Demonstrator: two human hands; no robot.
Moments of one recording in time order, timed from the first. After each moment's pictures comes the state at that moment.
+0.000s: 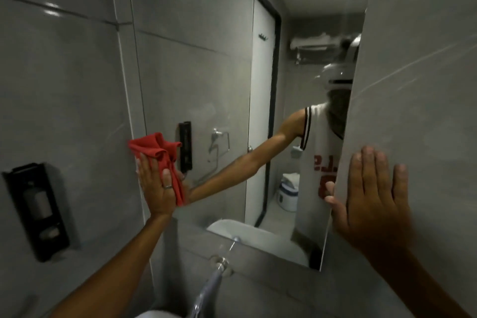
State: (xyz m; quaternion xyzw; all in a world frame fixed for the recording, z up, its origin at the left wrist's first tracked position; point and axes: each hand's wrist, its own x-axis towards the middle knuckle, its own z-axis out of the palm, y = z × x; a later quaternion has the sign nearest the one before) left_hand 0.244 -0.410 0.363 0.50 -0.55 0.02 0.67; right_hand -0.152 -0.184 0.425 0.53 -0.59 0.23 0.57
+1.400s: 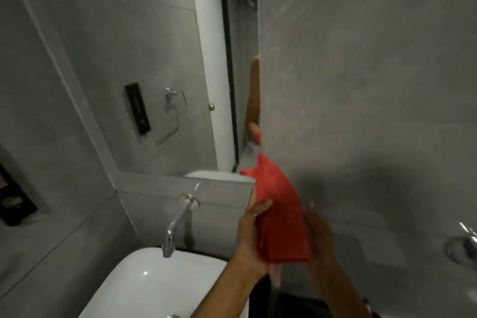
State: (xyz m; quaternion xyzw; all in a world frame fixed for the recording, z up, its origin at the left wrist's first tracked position) left_hand 0.015 -0.078 0.316 0.16 -0.27 -0.88 0.34; right_hand -0.098 -0.033 0.290 0.16 -0.40 0.73 -0.54
